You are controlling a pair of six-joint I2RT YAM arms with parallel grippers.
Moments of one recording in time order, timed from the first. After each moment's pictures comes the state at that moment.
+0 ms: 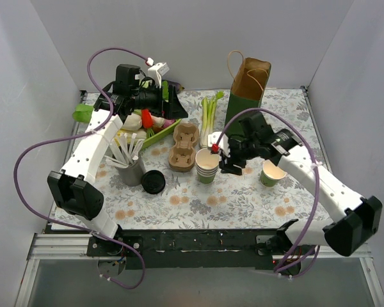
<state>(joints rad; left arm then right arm) -0.32 1.62 1.74 -0.70 0.72 -0.17 0.60 1.24 1.24 -0.89 -0.54 -0.82</state>
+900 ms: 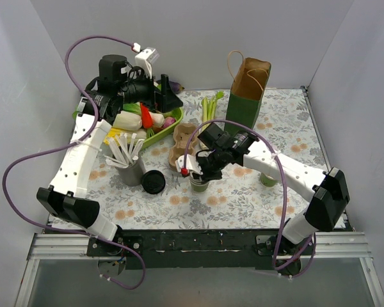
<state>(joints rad) -0.32 1.54 1.84 -0.74 0.62 -0.15 0.88 1.54 1.37 -0.96 -0.49 -0.92</state>
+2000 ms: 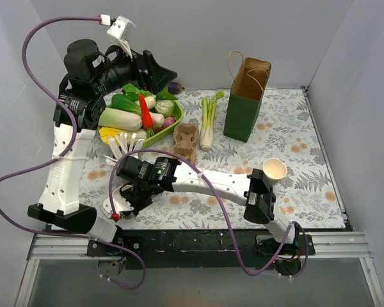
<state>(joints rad) -0.32 1.49 2.08 -0.60 0.56 -0.19 1.36 2.11 2.08 -0.92 -0.51 -0.92</state>
